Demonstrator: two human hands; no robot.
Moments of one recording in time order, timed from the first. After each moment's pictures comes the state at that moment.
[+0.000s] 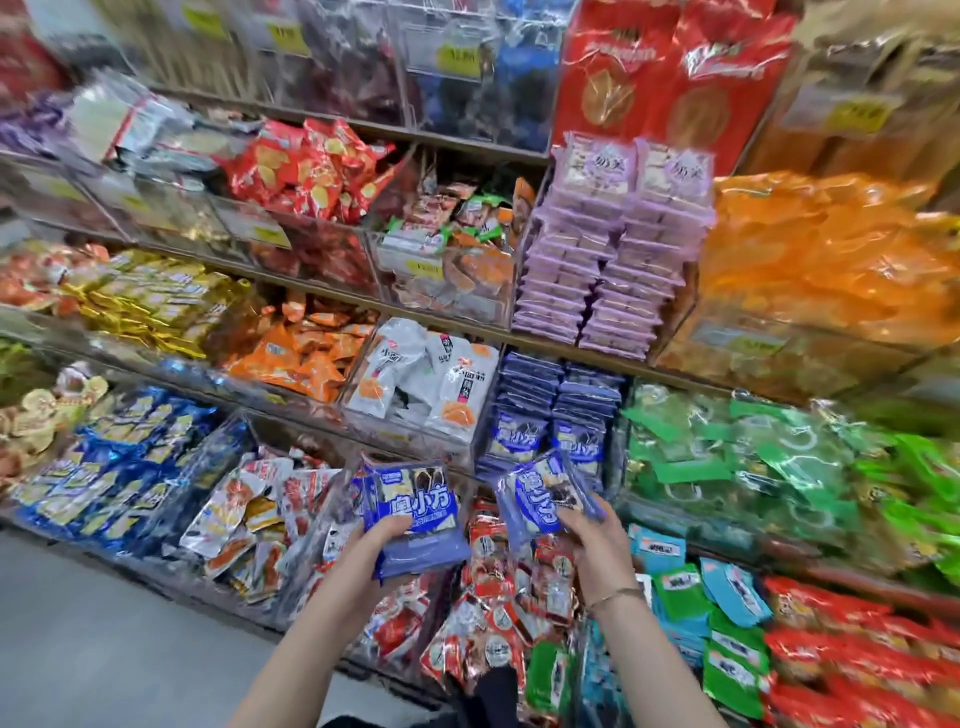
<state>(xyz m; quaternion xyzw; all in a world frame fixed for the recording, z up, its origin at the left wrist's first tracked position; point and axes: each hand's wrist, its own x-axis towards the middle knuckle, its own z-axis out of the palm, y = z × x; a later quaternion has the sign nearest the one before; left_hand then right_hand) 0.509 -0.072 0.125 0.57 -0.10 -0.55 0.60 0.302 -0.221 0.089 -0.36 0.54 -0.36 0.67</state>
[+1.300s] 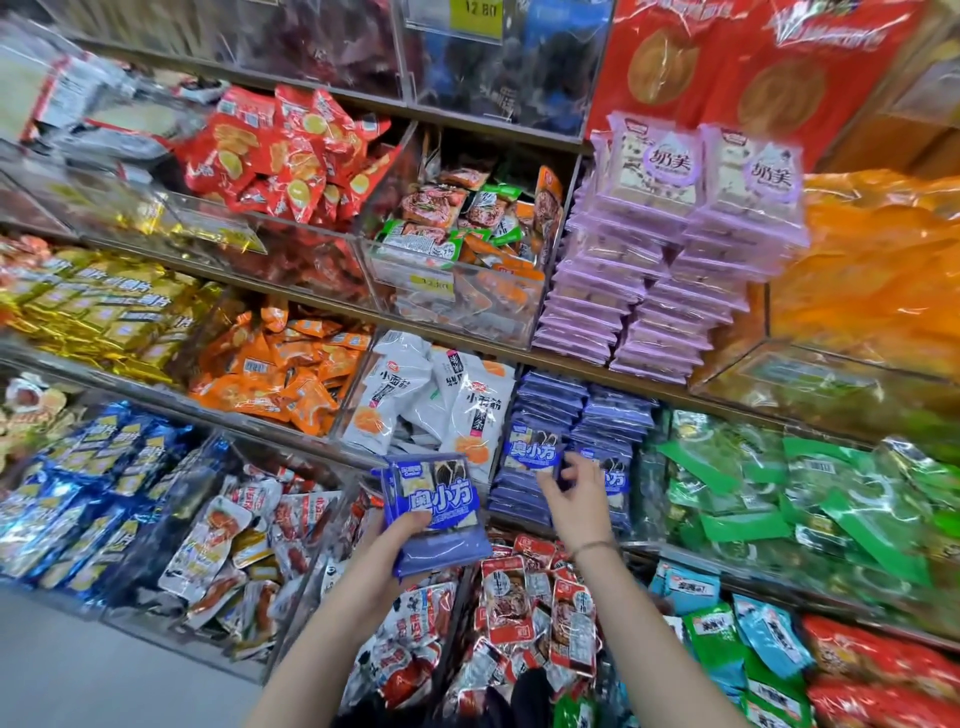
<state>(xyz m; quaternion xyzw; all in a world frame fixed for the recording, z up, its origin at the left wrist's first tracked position) 0.557 -0.142 0.120 0.56 -0.06 -0.58 0.58 0.388 -0.301 0.094 -0.67 0.59 -0.21 0.40</state>
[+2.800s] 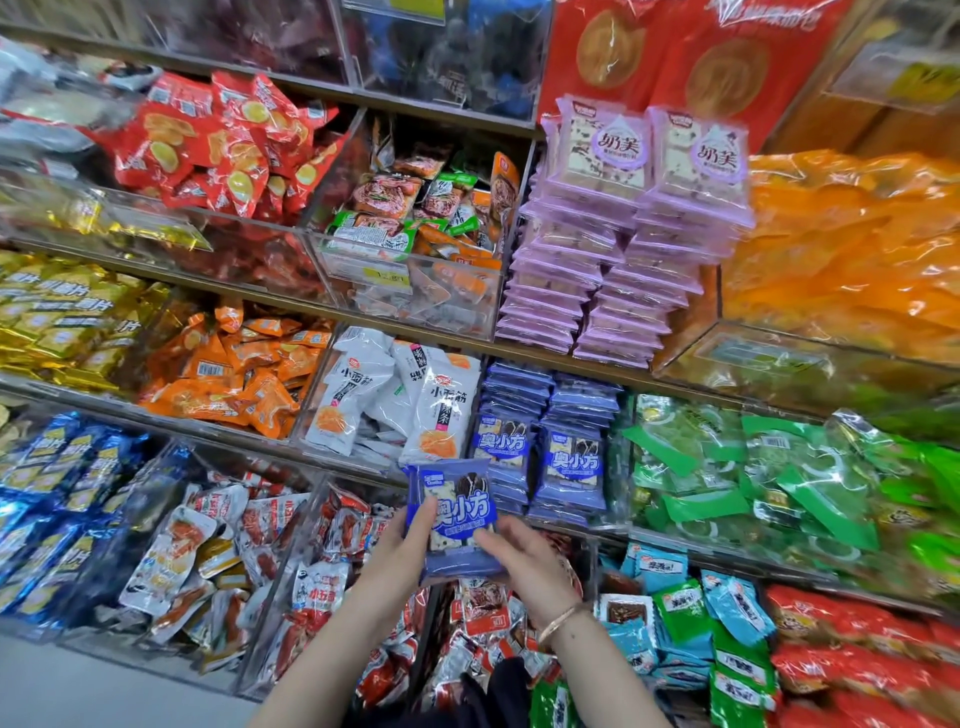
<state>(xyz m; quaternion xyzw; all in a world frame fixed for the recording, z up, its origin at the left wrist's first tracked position) 0.512 -0.165 0.123 0.64 -0.15 -0.55 0.52 0.372 -0.232 0.094 -0.49 0.47 -0.18 0.71</state>
